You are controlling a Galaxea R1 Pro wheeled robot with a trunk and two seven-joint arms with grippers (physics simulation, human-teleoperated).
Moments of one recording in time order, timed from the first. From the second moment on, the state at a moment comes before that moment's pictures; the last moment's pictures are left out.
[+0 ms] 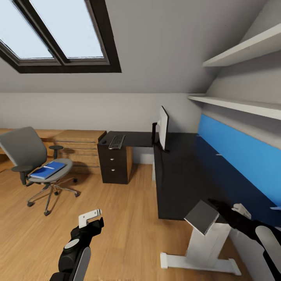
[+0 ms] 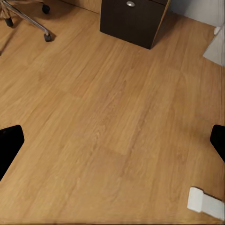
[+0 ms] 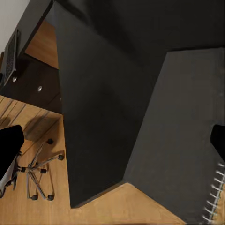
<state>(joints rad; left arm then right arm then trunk) -0.11 -0.16 -0.03 -1.56 0.18 0.58 0.41 -0.28 -0.32 -0.20 -1.28 -1.11 0.63 -0.11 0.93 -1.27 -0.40</state>
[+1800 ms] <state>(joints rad) -0.11 -0.17 -0.04 -1.57 0.18 0.58 0.42 -0.28 -0.15 -0.24 -1.07 -1.39 0.38 -0.01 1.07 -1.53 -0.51</state>
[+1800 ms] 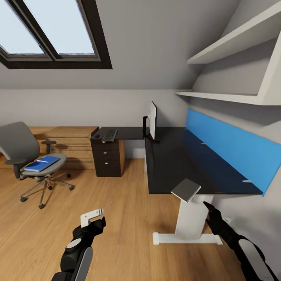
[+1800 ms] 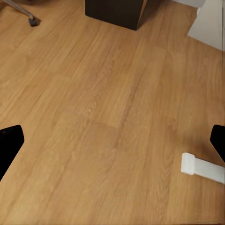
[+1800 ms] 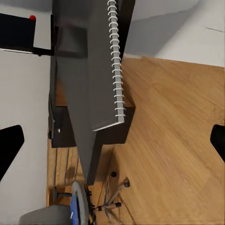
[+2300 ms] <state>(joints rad) -0.11 -0.17 -0.11 -1.56 0.18 0.58 0.53 -0.28 -0.16 -0.24 -1.08 -1.49 0.45 -0.01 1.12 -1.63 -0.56</state>
